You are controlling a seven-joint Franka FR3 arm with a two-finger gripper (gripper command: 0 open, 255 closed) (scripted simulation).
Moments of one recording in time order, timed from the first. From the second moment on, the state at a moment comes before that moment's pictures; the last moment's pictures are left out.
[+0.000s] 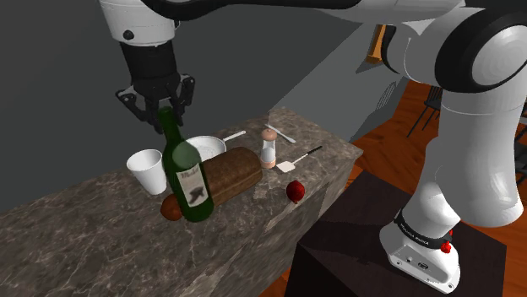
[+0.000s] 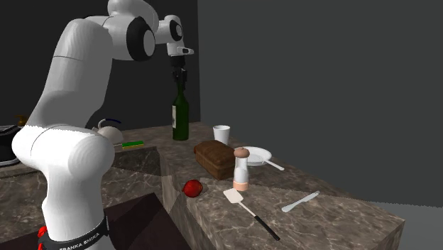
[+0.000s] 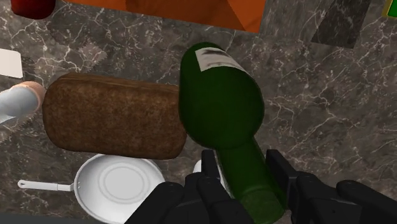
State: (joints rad) arm 0.52 0.38 0.34 -1.15 -0.19 1.58 0.81
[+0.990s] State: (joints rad) arm 0.49 0.34 0.34 -1.41 -0.18 1.81 0.83
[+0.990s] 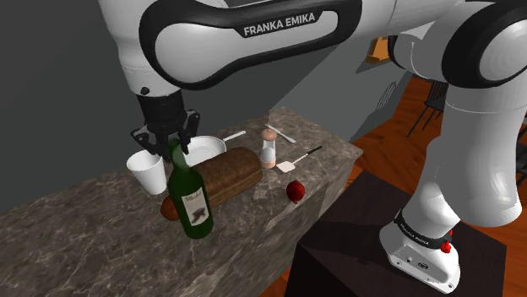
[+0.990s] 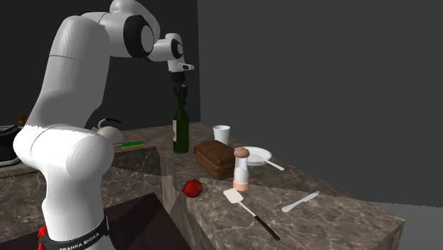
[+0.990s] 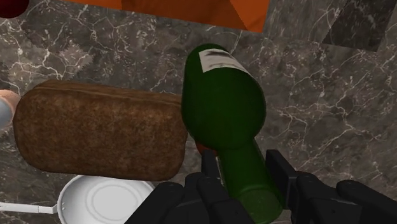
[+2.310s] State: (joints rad) arm 0.49 0.35 0.34 -1.54 -0.19 1.94 0.84
